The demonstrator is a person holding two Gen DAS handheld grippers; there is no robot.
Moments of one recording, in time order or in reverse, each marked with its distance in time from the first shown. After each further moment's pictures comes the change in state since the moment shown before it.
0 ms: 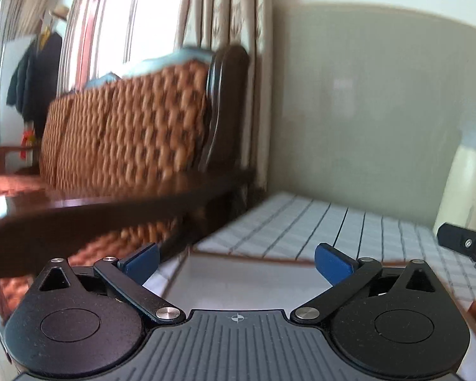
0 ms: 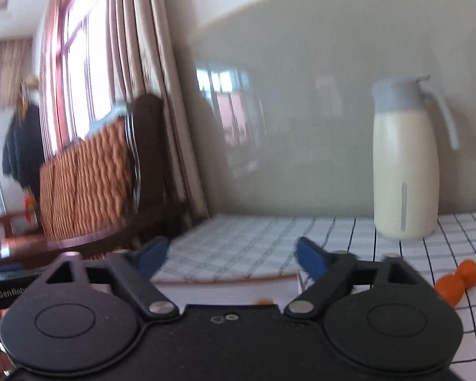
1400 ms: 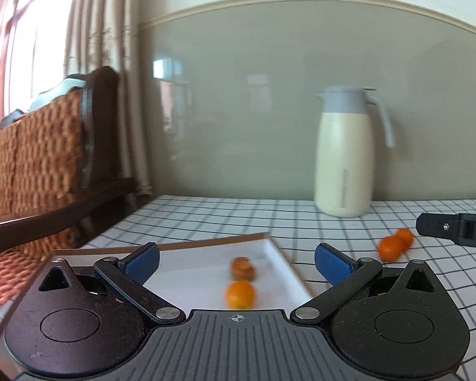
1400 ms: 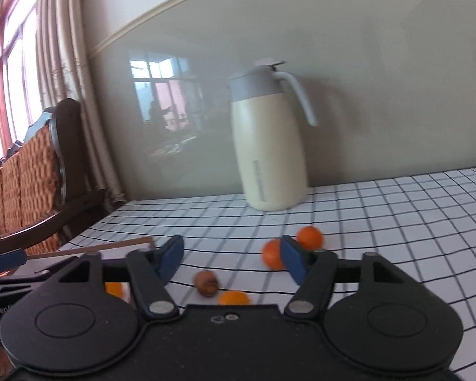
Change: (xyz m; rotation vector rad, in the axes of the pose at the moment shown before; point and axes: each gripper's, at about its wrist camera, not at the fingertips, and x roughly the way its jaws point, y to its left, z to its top) left arm -0.067 -0.151 -0.033 0.205 -0.006 -0.286; right arm -0.091 -0.132 -0.007 0.083 0.100 -0.235
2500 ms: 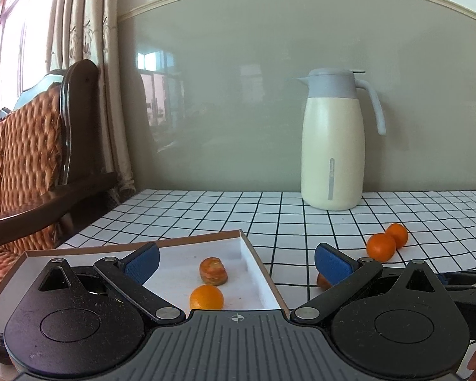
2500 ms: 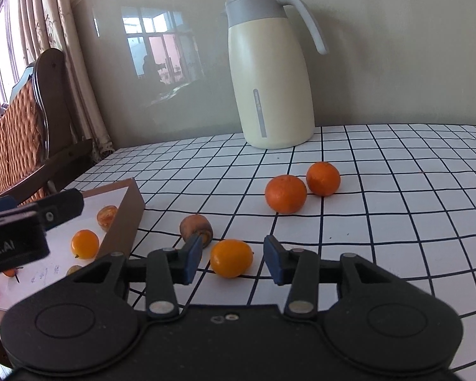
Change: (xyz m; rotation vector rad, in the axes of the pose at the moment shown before) left arm 0.026 -0.023 0.004 0.012 0.036 -0.012; right arm 0.056 0.005 -0.032 0.004 0.192 -0.008
